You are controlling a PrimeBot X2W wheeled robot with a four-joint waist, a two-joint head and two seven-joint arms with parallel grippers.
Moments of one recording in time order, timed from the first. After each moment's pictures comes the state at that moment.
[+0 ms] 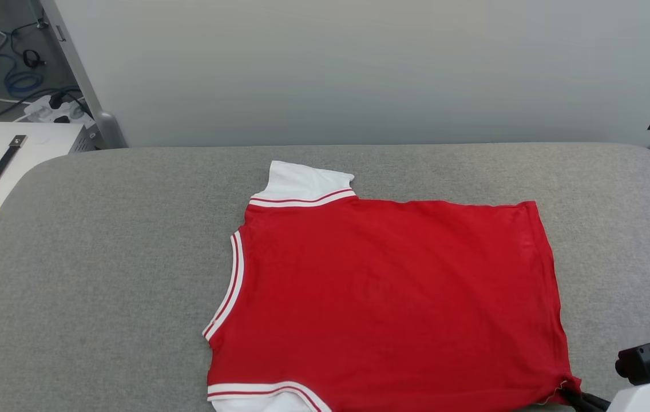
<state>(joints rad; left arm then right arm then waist) 0.22 0.49 -0.63 0.08 -0.71 0.18 -0.24 -0.04 -0.72 0.62 0.29 0.90 0.13 0.12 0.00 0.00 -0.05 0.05</state>
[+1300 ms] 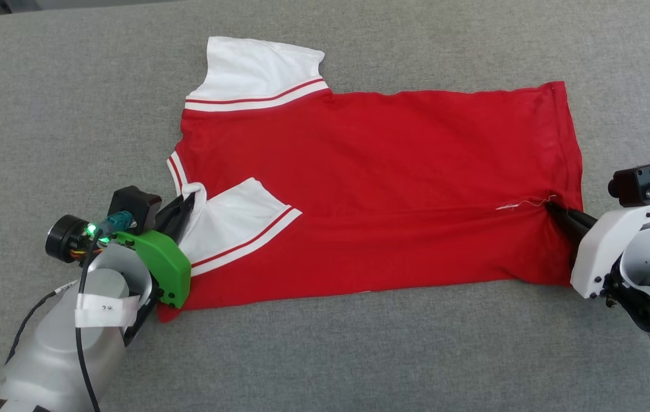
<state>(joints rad) -0.64 0.46 -0.72 0.74 -0.57 -0.13 -0.24 -0.50 -0.53 0.47 0.42 0.71 0.13 0.22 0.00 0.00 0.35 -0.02</state>
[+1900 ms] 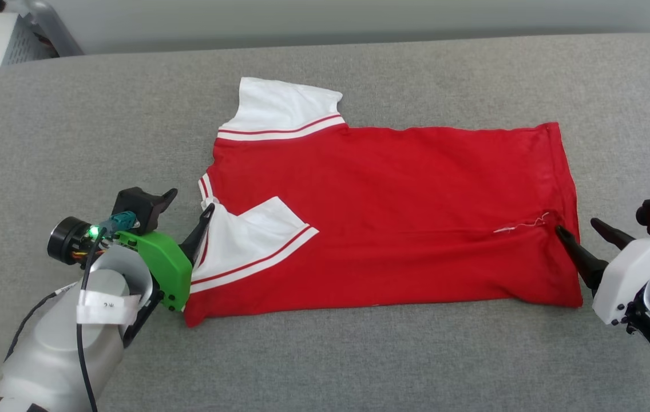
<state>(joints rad) -0.67 0.46 -0.79 0.76 -0.62 -0.13 -0.25 -0.40 -0.59 0.45 0.40 0.75 0.13 0.13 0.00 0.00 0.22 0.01</state>
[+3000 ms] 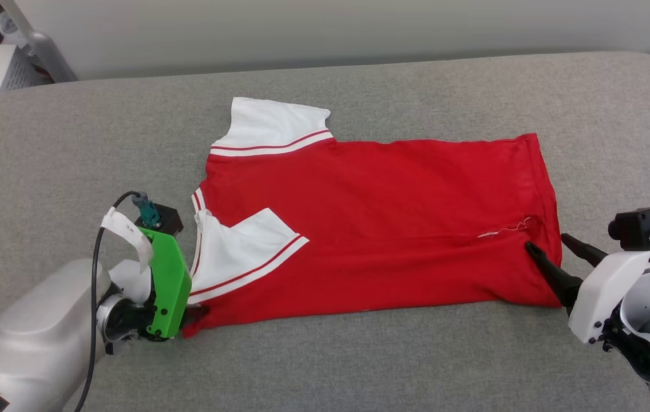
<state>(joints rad) -0.76 0.63 -1.07 0.57 -1.15 -0.13 0.66 -0.27 -0.51 0.33 0.19 0.68 0.13 0.27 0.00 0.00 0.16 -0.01</state>
